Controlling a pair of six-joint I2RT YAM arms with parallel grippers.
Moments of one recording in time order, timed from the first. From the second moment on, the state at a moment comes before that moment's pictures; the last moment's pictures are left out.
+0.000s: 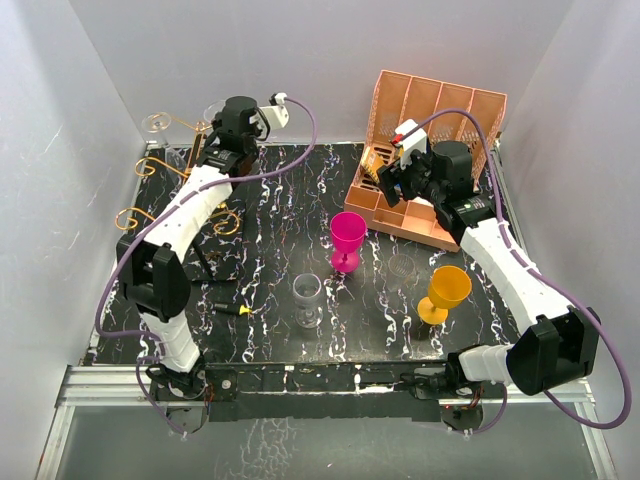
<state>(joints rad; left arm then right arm) -0.38 1.80 1.70 -0.20 -0.60 1.12 0.28 1.30 1.19 -0.23 -0.23 -0.31</state>
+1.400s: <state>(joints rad) -0.40 1.89 1.82 -0.22 -0.54 1.12 0.27 1.30 1.18 -0.23 -0.25 -0.31</state>
